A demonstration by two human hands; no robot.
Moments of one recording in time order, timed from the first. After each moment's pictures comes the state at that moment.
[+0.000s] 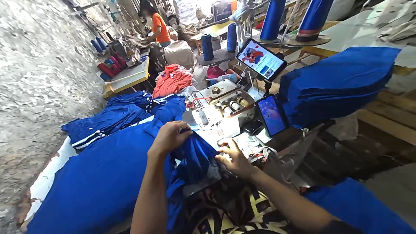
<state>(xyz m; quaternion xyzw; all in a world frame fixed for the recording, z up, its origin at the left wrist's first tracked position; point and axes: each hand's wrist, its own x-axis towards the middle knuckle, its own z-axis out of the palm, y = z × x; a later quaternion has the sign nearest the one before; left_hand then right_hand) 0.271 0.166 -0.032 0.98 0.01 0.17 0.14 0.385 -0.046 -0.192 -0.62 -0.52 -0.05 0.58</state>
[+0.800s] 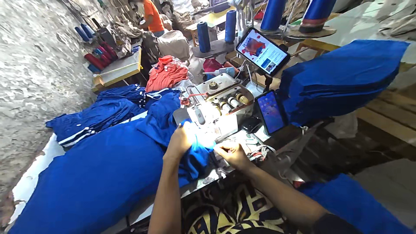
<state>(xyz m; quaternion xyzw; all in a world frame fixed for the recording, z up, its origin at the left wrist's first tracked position) 0.299 0.149 -0.097 0.96 0.18 0.15 0.16 0.395 -0.036 -0.190 -0.61 -0.44 0.08 0.66</state>
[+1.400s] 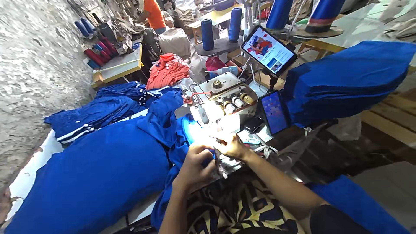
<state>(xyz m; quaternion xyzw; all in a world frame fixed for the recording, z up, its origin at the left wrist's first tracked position) 0.259 0.102 -0.139 0.91 -0.07 0.29 0.27 0.424 -0.013 -0.190 -0.66 -0.54 -0.05 0.52</state>
